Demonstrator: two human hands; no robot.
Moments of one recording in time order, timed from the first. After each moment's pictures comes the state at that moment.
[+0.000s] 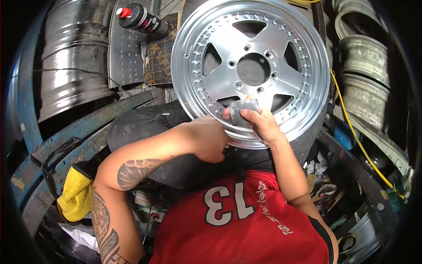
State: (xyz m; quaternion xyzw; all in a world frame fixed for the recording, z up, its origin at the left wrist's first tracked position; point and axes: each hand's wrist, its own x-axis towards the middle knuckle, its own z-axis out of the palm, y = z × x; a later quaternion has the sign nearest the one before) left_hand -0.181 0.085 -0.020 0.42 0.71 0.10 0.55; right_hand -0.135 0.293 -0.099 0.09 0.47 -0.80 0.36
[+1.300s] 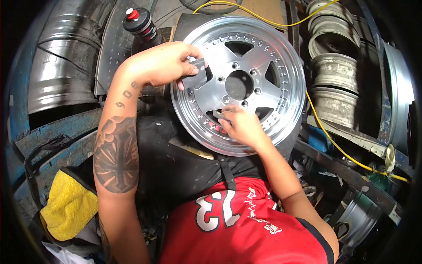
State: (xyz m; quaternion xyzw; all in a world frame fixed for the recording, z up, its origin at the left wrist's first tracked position) left_hand -0.296 -0.002 0.009 0.14 0.80 0.44 0.39; right_hand -0.152 0.270 -0.086 -0.21 0.93 -0.25 0.15
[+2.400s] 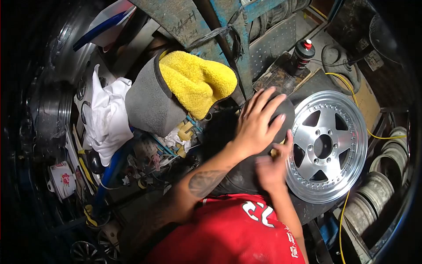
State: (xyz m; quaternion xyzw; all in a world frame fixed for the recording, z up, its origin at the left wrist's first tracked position) left_hand -0.073 -0.016 0.009 -0.12 0.91 0.34 -0.22; right_hand -0.065 0.149 -0.036 -0.28 0.76 -0.57 0.10
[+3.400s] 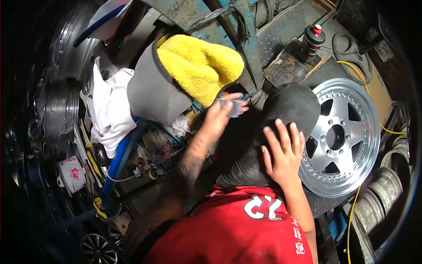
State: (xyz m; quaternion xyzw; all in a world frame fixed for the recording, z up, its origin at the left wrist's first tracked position) left_hand 0.029 -0.090 -0.052 -0.26 0.53 0.80 -0.11; right_hand -0.070 0.153 -0.014 -0.49 0.83 -0.28 -0.04
